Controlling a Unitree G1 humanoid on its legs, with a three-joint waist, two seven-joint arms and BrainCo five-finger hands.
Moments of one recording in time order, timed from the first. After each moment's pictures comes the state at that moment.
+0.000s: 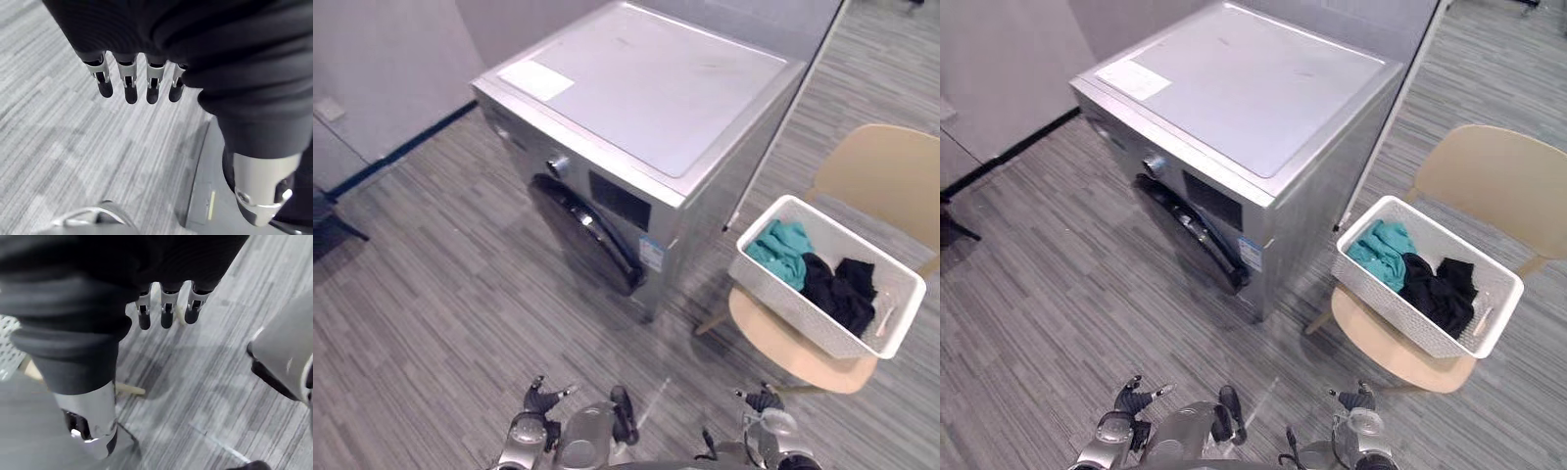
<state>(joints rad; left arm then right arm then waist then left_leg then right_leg) 0.10 0.15 0.00 0.90 0.17 0.01 0.23 -0.08 -0.07 -0.14 0.98 -0.05 0.03 -0.23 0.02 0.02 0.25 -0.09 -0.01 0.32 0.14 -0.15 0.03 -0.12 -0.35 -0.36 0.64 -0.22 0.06</state>
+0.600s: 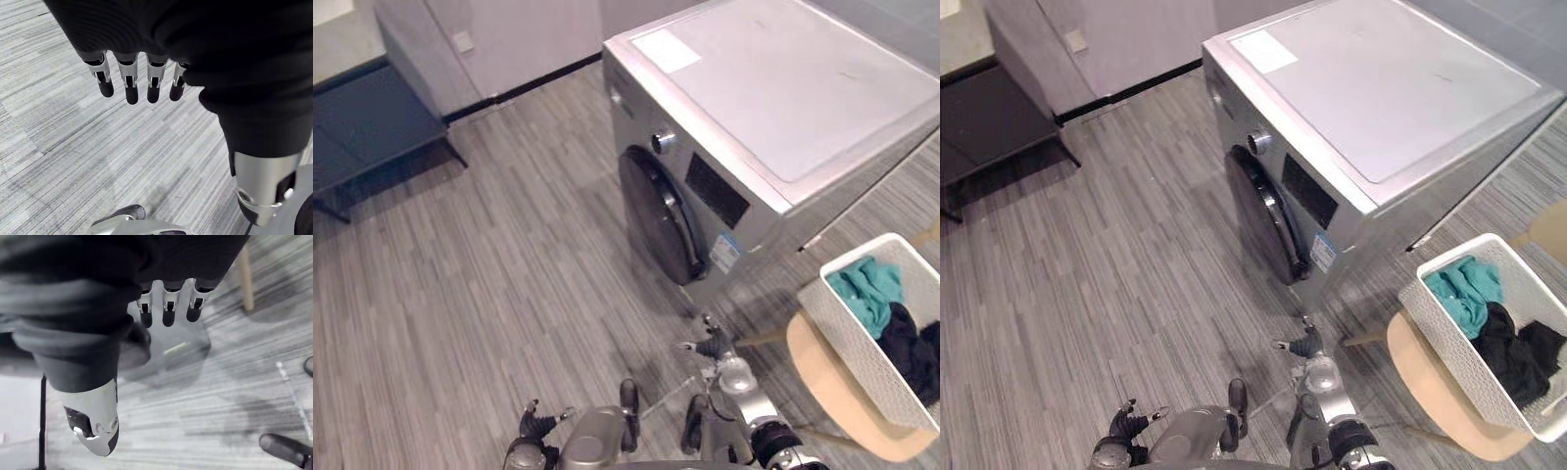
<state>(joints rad) 0.08 0.11 0.00 0.88 0.17 -0.01 0.25 -0.31 -0.05 0.18 0.70 -0.13 0.01 -0.20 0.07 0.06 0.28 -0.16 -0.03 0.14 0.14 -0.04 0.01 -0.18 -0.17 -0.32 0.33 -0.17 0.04</state>
